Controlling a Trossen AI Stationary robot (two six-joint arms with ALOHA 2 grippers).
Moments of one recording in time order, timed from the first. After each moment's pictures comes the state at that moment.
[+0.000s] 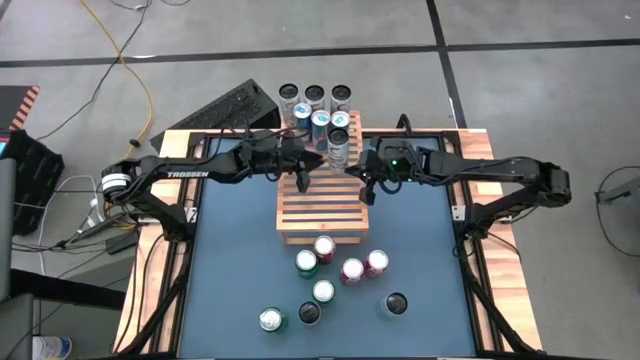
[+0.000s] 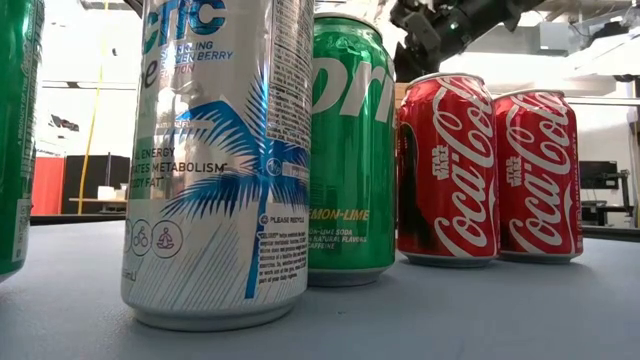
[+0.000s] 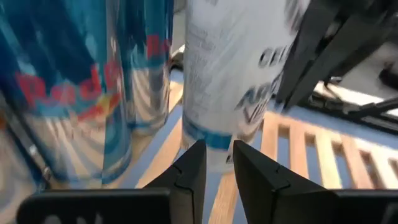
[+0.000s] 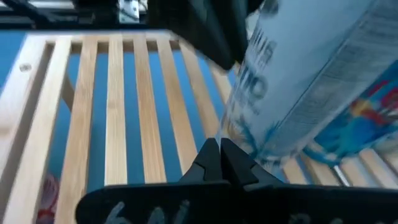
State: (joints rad) left arm 0.37 1.48 0.94 0.33 0.07 -0.13; right arm -0.24 1.30 0.99 -0.18 0.07 -0.12
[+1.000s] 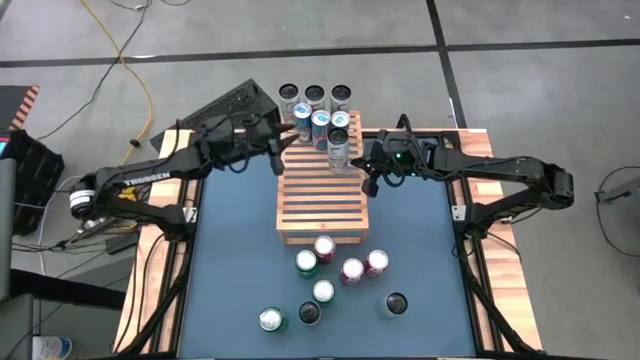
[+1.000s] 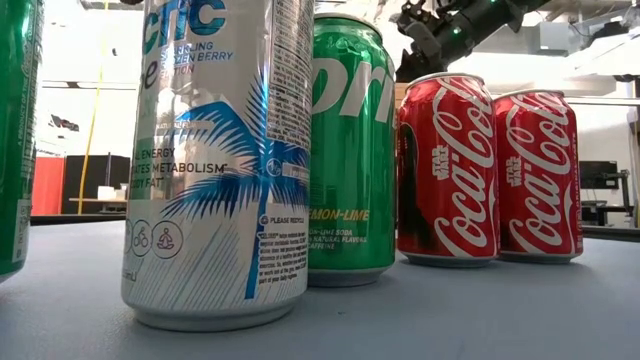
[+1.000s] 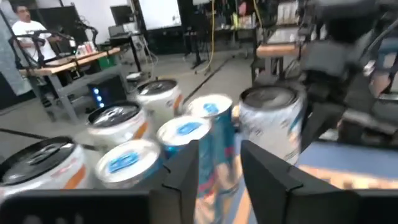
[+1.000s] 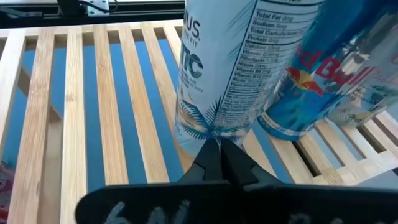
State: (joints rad) left arm 0.40 1.17 0.95 0.24 -0.08 0.16; right arm -0.29 1.27 0.98 -0.23 0.10 -0.09
